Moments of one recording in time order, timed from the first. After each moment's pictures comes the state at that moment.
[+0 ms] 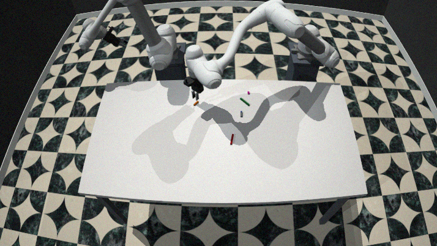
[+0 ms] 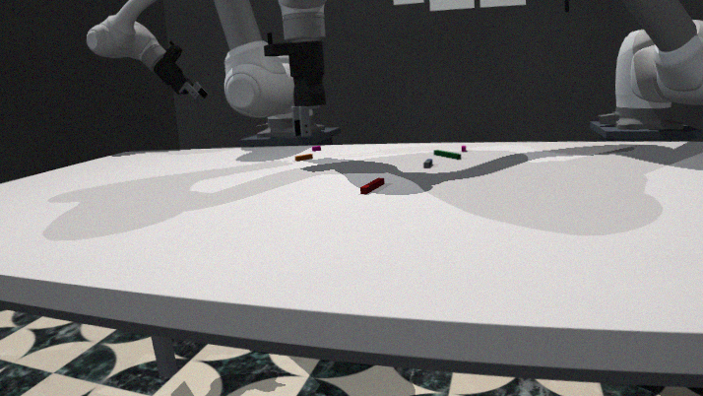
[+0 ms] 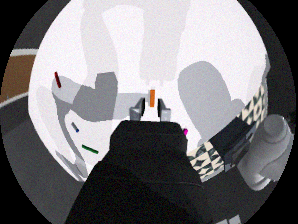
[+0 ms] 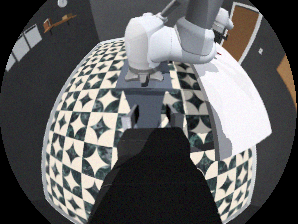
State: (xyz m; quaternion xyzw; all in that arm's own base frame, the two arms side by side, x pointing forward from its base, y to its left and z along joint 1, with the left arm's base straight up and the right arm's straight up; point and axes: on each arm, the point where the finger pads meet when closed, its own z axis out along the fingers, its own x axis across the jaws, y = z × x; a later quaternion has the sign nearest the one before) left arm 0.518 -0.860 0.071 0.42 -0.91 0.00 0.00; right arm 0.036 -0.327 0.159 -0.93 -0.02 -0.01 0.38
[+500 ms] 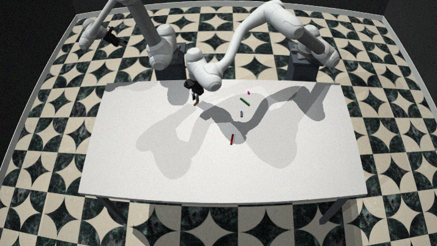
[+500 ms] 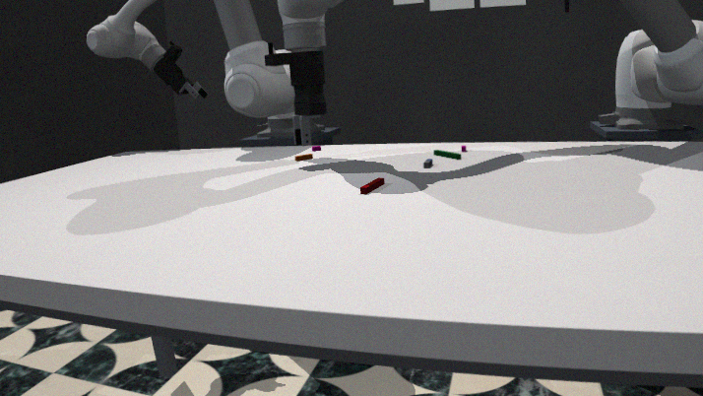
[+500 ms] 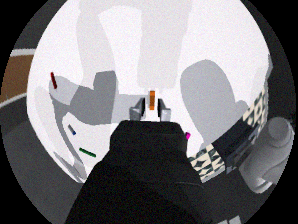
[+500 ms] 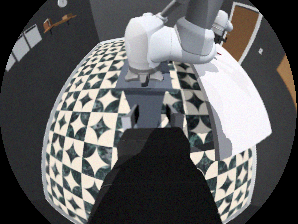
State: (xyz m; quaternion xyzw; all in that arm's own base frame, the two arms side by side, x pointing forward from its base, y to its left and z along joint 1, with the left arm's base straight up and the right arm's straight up) left arm 0.518 -0.860 0.051 0.42 -0.91 0.00 0.00; right arm 0.036 -0.327 0.159 -0.93 -0.02 -0.01 0.38
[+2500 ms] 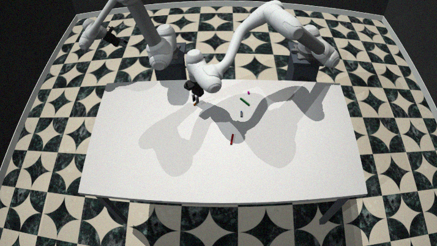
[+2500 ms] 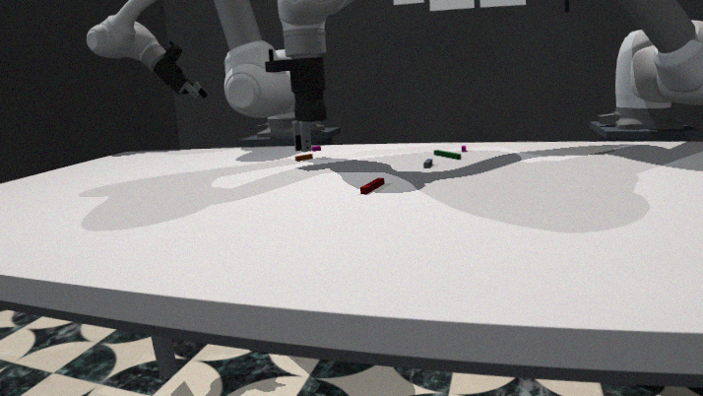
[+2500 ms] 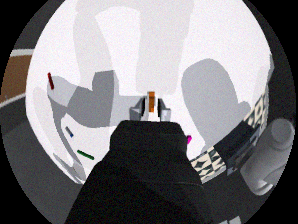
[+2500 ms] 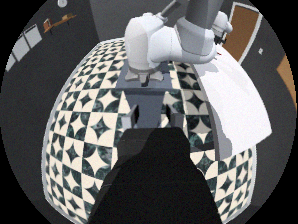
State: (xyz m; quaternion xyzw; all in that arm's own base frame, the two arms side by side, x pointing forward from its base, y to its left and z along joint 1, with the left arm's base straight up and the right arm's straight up) left arm 0.517 -0.861 0.037 0.42 -0.91 0.00 0.00; right arm 0.036 -0.327 0.159 -0.93 -0.02 -0.01 0.38
